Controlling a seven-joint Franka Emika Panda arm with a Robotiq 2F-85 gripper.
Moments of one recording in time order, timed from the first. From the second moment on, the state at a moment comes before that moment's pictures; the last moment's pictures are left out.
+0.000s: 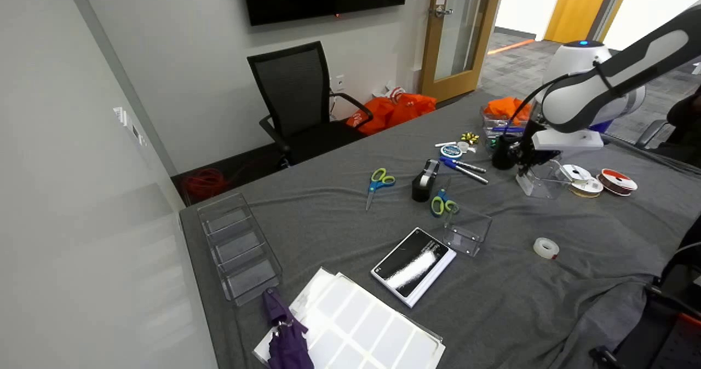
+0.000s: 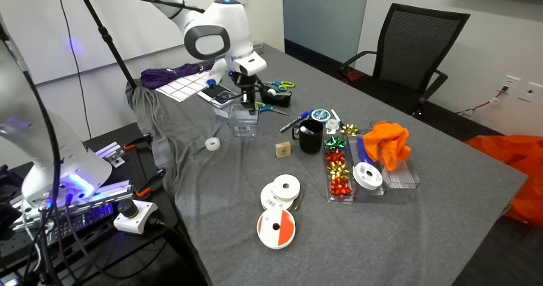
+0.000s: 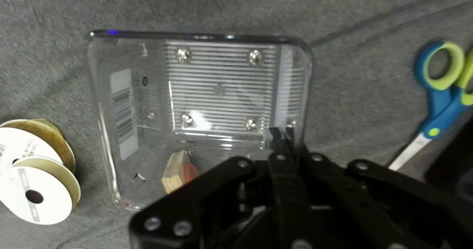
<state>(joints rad) 0.00 0.30 -0.22 -2.23 0.04 2.59 0.40</state>
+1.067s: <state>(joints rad) 0.06 0.16 -0.12 -2.31 -0.17 2.56 0.39</state>
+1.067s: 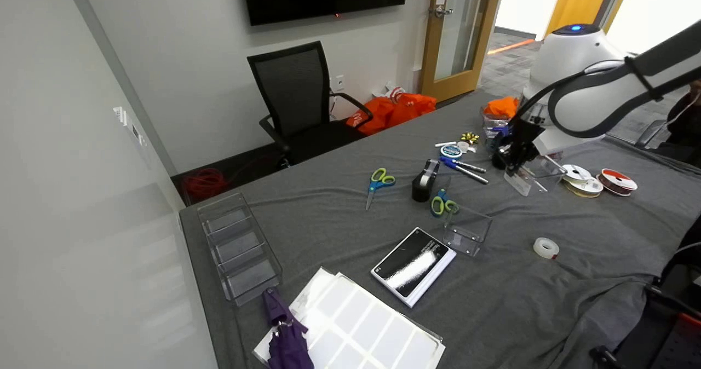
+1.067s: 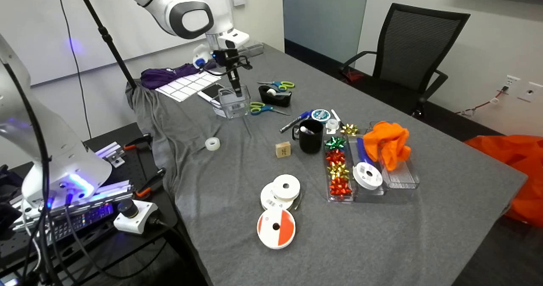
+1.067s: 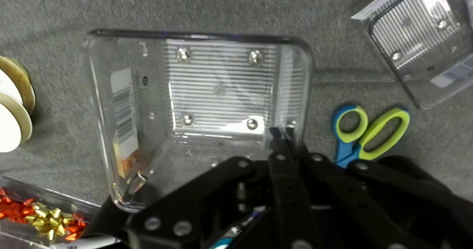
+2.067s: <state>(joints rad) 0.16 0.16 0.00 -2.61 -0.52 2.86 0.33</state>
